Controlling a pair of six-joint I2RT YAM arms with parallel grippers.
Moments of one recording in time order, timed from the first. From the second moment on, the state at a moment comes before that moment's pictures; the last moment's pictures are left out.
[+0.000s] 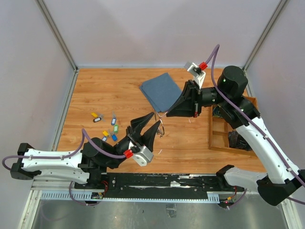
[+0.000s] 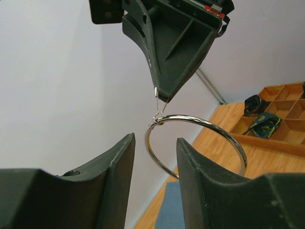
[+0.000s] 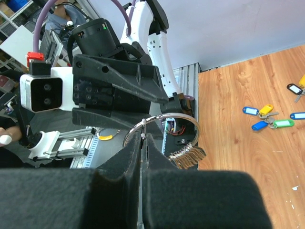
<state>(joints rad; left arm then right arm) -1.53 0.85 0.76 0.52 -0.53 1.01 0.55 1.14 1.40 -0.22 -1.19 0.48</state>
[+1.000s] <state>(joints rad) -1.53 0.86 0.76 0.52 -0.50 0.98 0.60 1.14 1.41 -0.39 -1.09 0.36</state>
